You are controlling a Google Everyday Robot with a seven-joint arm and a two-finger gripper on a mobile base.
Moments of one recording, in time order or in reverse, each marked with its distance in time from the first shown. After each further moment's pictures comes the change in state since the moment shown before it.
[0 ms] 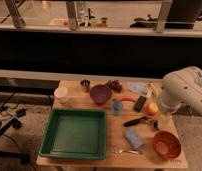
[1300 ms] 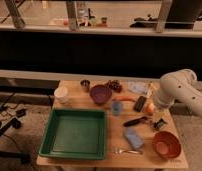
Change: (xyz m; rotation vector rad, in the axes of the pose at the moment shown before) arm -0.002 -0.048 0.056 0.043 -0.071 0.021
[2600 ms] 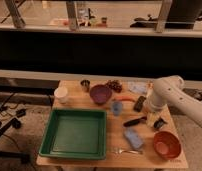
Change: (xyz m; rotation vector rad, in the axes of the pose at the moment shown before) arm -0.012 0.011 0.063 -0.127 -0.042 -0.044
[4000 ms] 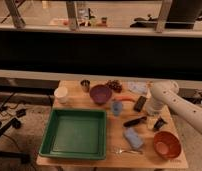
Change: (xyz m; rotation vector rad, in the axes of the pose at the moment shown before) arm 0.020 -0.002 0.053 -0.078 0.019 0.023
